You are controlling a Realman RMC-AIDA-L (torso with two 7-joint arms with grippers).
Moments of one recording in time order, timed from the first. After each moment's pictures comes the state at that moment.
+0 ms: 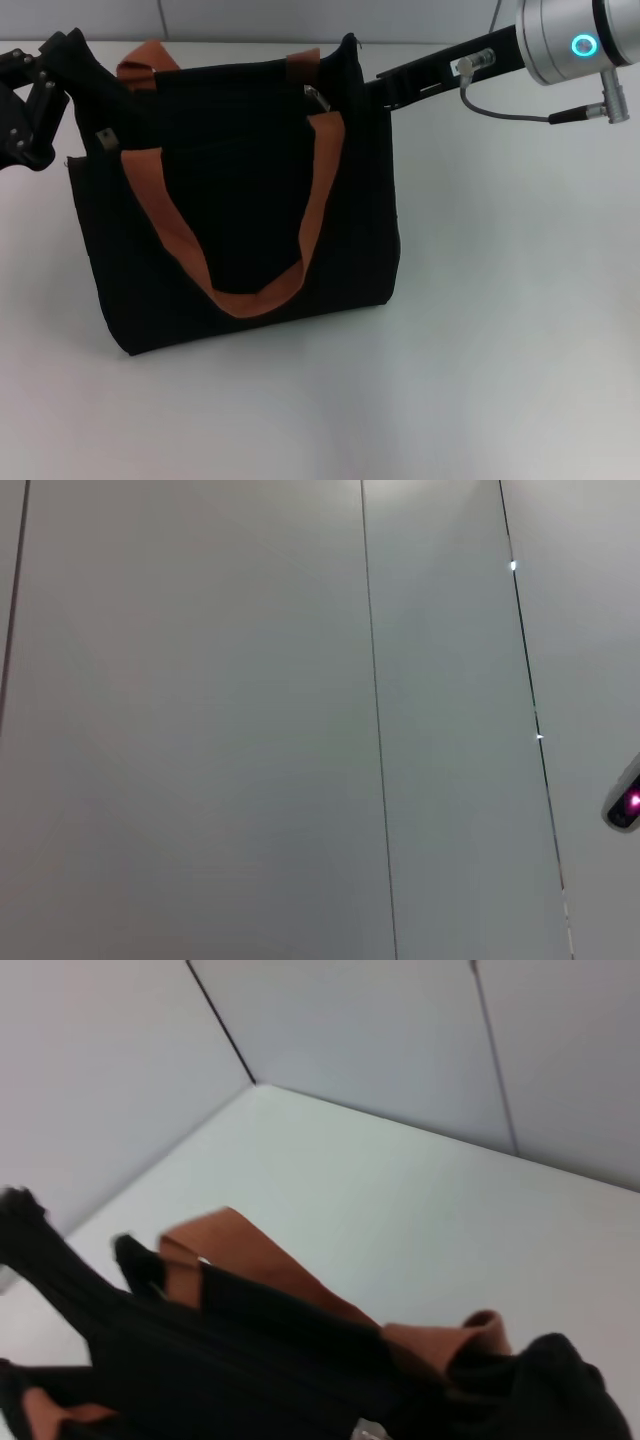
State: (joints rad) left arm -0.38 -2.05 0.37 0.44 1.57 1.80 -0.84; right arm 0.71 2.09 -1.29 -1.31 -2.20 -1.34 2.67
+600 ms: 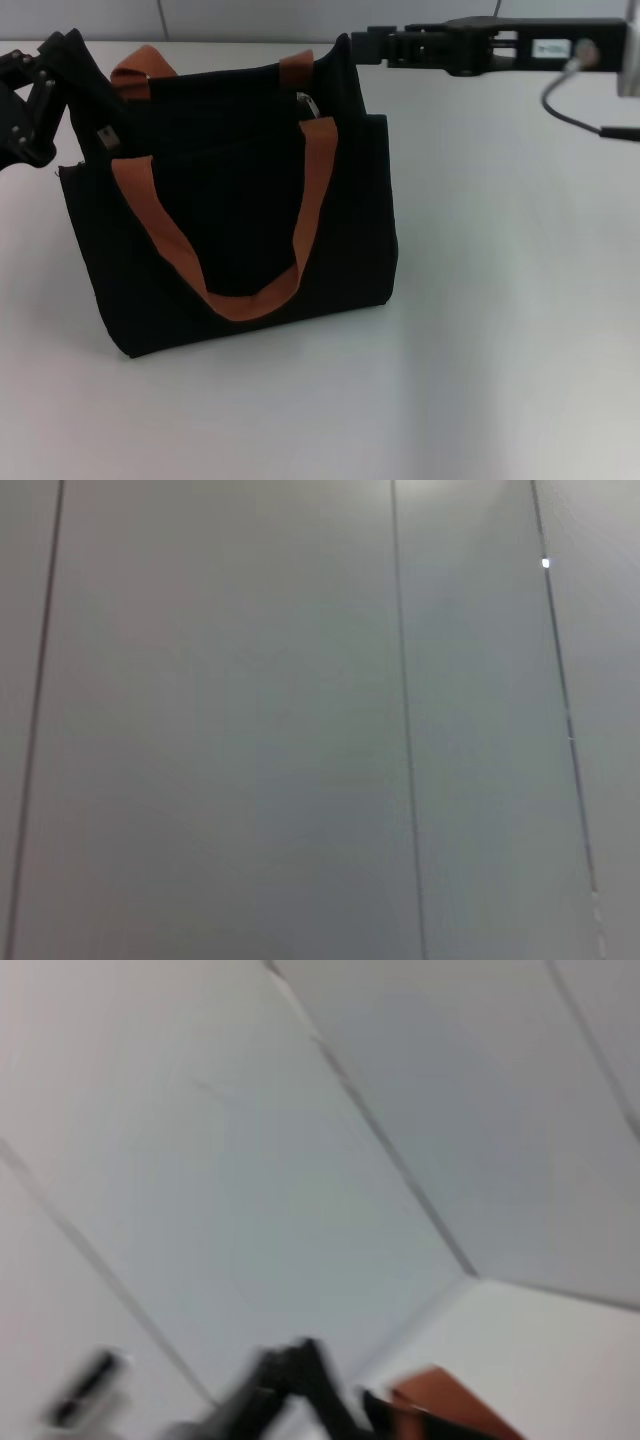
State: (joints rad) left arm -0.38 -2.06 0.35 0.43 1.57 1.77 -0.84; right arm 0.58 2.08 -1.04 -1.05 -1.65 -1.52 2.14
